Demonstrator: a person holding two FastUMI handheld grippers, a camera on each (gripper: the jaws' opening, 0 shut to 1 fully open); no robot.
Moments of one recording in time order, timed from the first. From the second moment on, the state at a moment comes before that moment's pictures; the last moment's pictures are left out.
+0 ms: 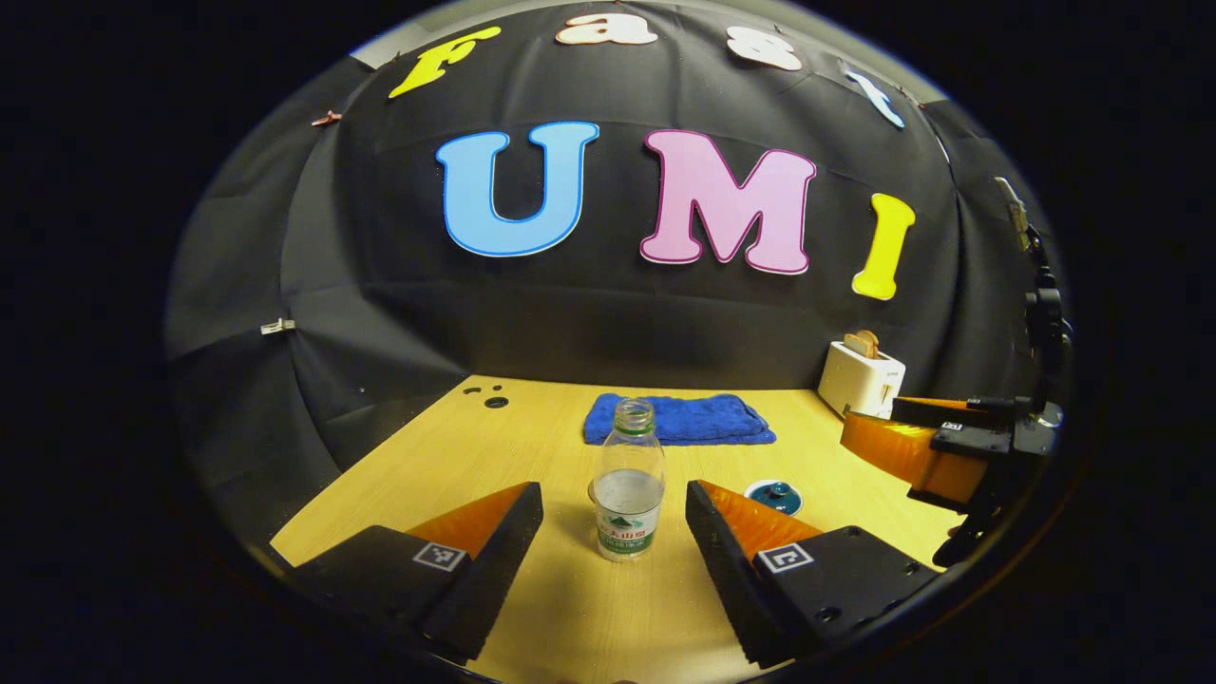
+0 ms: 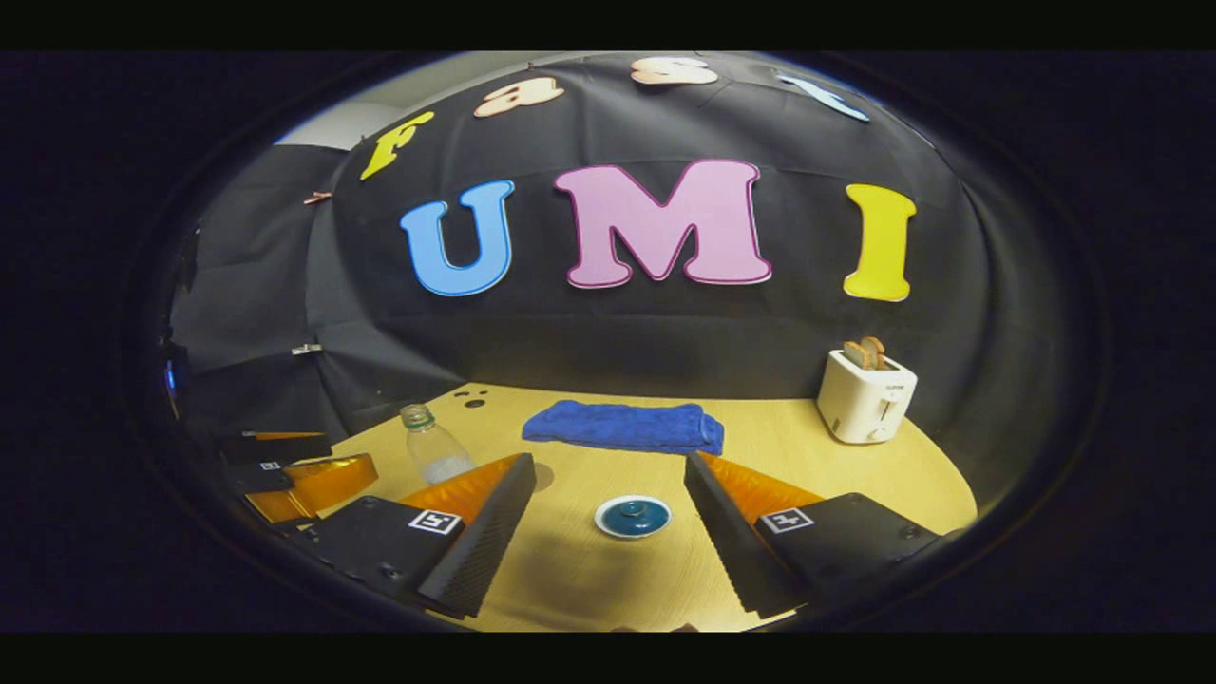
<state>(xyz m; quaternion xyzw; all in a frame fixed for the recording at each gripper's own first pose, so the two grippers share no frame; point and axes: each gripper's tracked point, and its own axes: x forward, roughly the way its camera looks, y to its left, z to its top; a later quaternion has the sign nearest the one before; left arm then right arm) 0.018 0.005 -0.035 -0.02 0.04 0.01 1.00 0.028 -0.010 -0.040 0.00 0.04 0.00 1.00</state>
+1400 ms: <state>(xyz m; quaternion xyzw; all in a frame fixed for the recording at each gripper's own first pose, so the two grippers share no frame) 0.073 0.043 -0.154 -0.06 0.09 0.03 0.99 0.148 -0.040 -0.175 -0.04 0.08 -0.05 0.99</state>
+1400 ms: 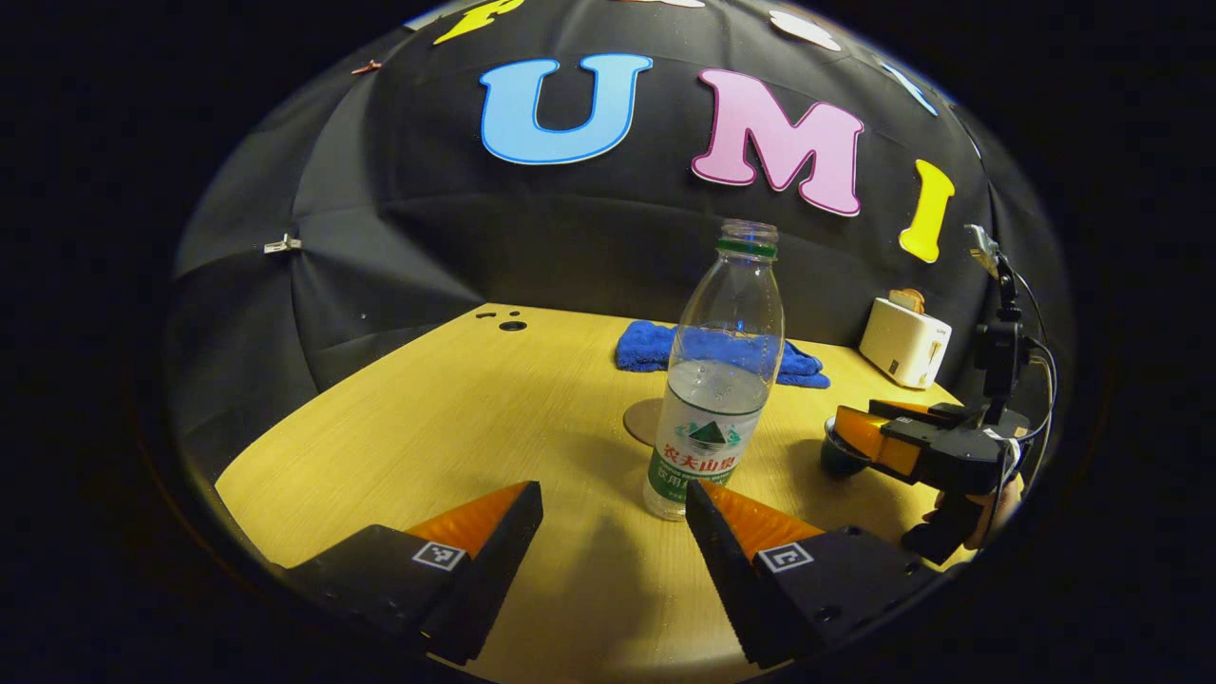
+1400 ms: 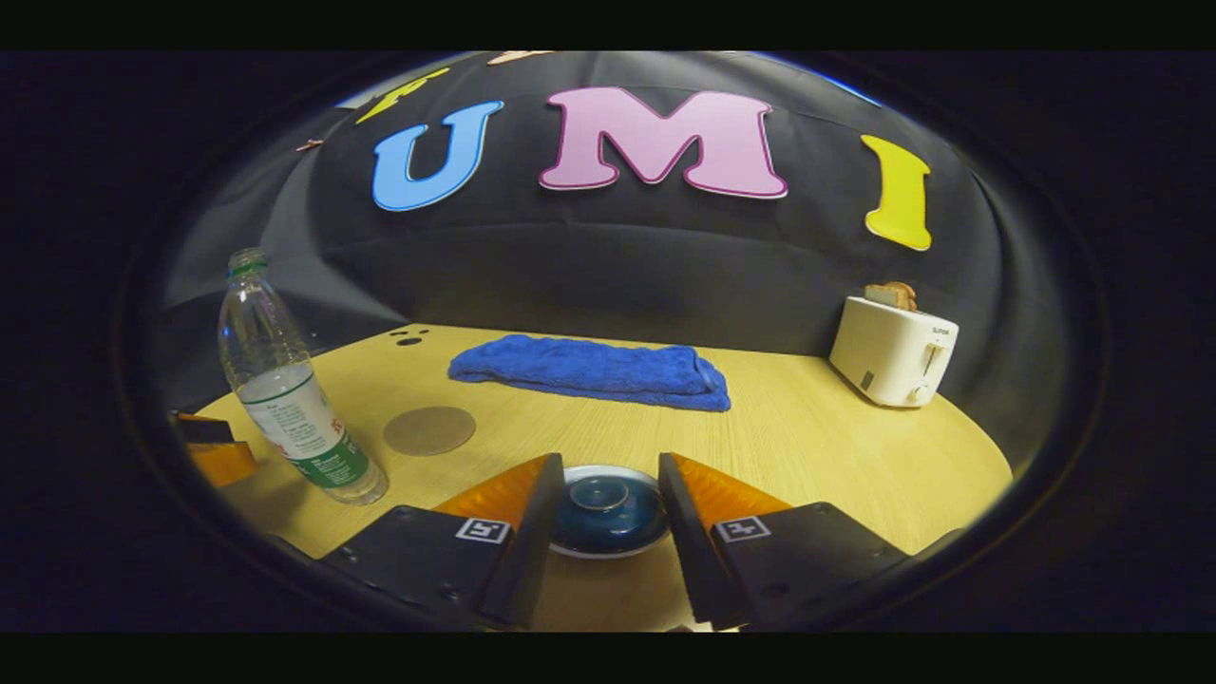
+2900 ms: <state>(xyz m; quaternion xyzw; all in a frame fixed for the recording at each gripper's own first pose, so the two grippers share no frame) 0.176 -0.014 -0.129 -0.04 0.04 -0.04 1.00 0.082 -0.101 -0.164 0.01 0.11 -0.07 0.99</state>
